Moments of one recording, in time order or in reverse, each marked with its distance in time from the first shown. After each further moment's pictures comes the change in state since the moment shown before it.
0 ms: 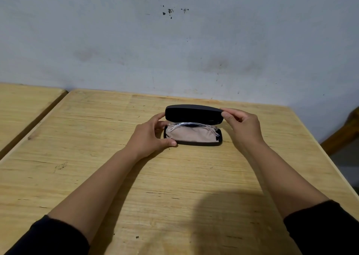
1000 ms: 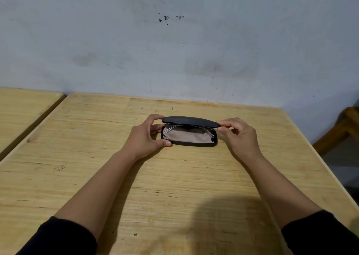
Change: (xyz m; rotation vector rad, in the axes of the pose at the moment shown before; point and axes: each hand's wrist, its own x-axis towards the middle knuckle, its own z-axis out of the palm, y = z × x) left_hand -0.004 0.004 -0.001 0.031 0.033 -0.008; right_hand -0.023 0.014 -0.013 -0.168 -0.060 -0.314
